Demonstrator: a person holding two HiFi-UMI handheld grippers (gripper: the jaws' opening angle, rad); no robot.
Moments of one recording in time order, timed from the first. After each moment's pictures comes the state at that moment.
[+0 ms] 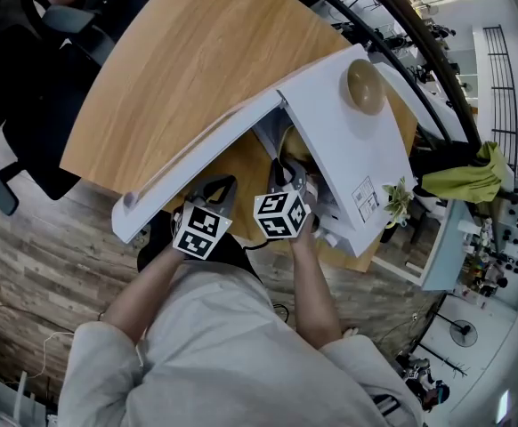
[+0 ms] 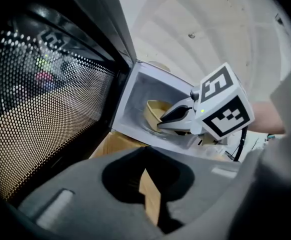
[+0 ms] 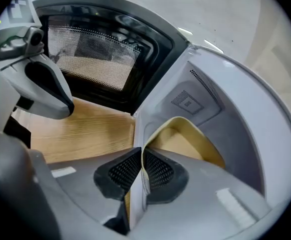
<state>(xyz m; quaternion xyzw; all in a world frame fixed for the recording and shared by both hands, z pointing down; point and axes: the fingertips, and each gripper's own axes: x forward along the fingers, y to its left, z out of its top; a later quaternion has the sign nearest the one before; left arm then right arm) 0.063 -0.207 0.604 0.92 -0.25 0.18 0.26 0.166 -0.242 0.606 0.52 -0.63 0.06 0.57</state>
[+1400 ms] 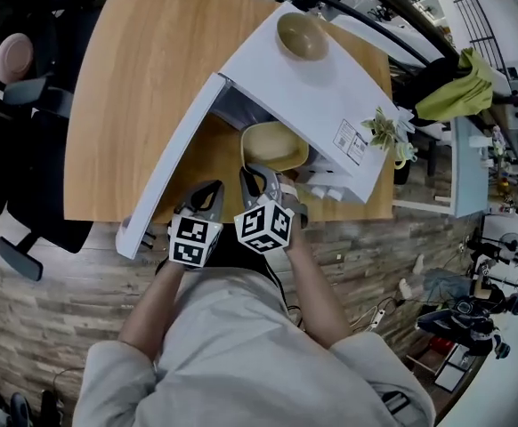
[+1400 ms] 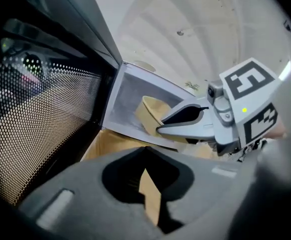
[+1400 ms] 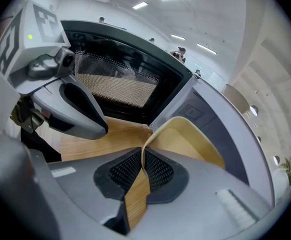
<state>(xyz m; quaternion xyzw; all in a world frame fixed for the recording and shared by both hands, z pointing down) 0.049 -0.175 0.596 0.93 -0.18 0.20 0.25 0.103 -0.188 0.582 0.54 -0.67 0.07 0.51</state>
